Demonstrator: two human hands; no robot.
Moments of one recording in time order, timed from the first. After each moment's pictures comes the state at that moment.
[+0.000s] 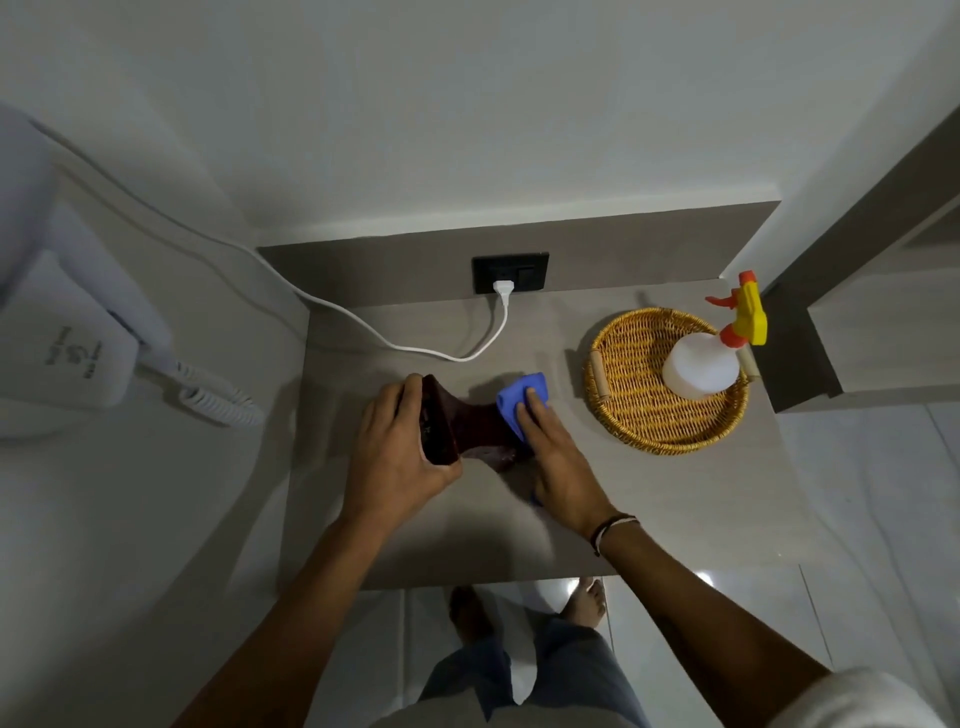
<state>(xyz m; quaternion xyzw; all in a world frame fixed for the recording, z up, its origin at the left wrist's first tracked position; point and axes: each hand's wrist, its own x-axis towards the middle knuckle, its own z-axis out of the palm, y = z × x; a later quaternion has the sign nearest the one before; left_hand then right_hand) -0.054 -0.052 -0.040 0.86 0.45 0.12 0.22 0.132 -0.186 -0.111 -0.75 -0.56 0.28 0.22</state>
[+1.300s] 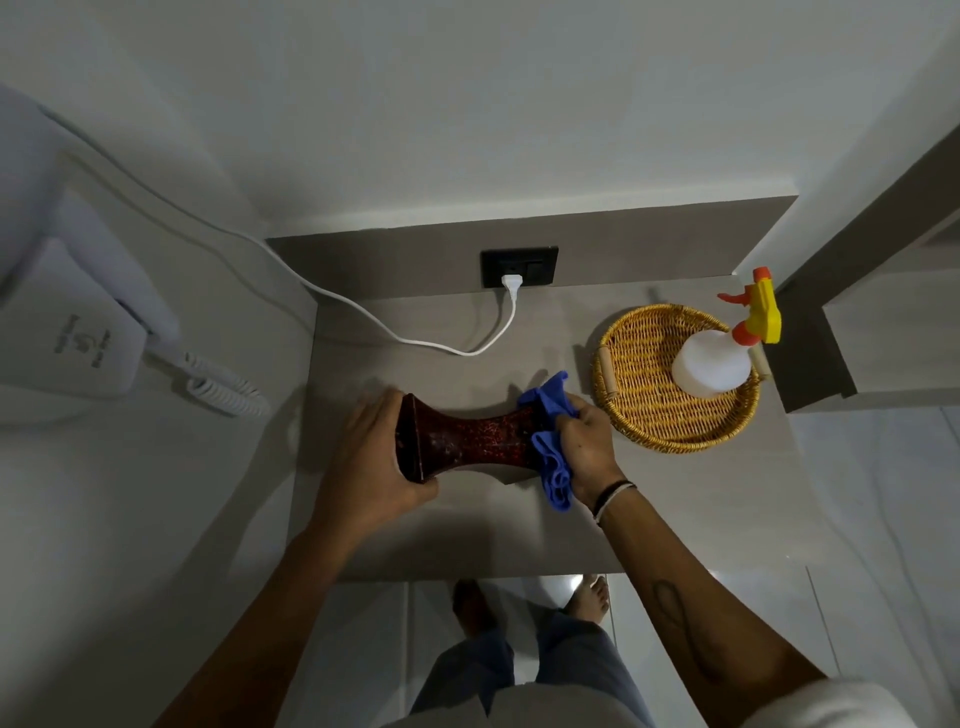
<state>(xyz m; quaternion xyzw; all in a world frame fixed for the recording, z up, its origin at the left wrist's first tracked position) -0.091 -0.038 -0.050 0.85 0.44 0.05 0.30 0.142 -0.152 -0.109 -0.70 -0.04 0.46 0.55</state>
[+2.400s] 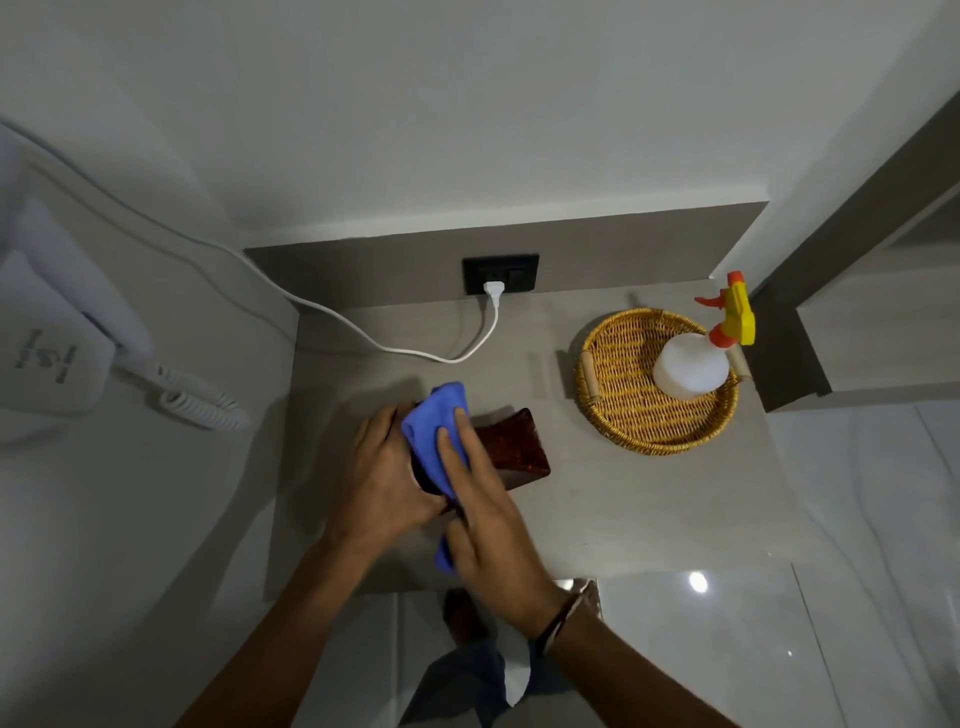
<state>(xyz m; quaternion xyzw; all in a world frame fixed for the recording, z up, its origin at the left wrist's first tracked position) -0.067 -0.063 -0.050 0.87 0.42 0.11 0.24 0.038 -0.195 -0.075 -0.68 -0.55 0.27 0.41</state>
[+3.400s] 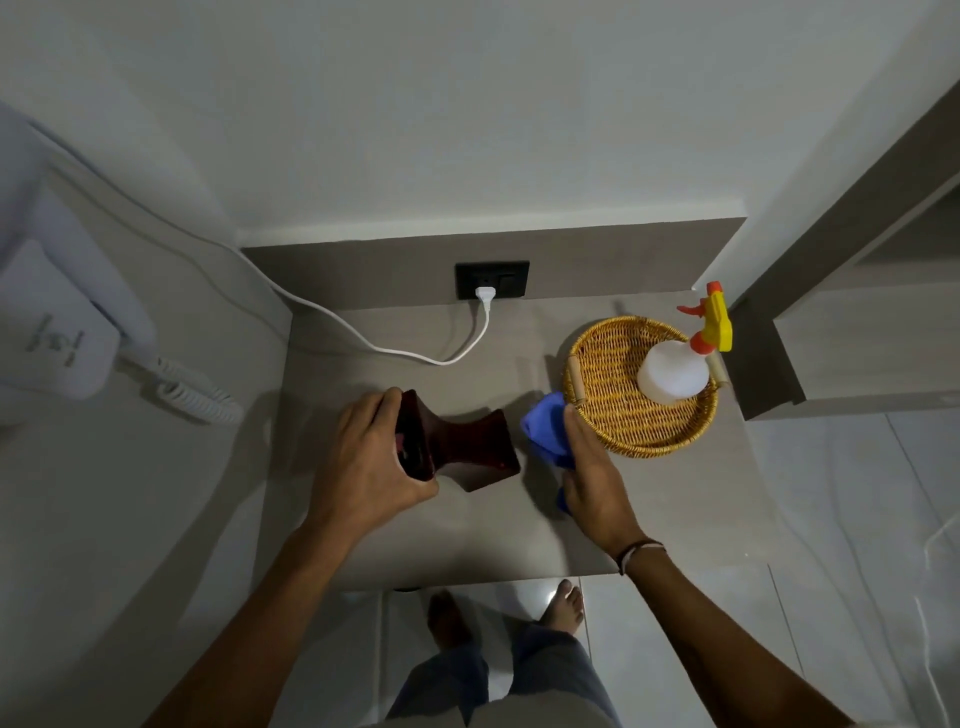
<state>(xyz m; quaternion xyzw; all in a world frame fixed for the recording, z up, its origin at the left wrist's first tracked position) -0.064 -0.057 -0.023 0.87 0.45 0.04 0.20 0.163 -0.238 -0.121 -0.79 -0.47 0.24 0.31</state>
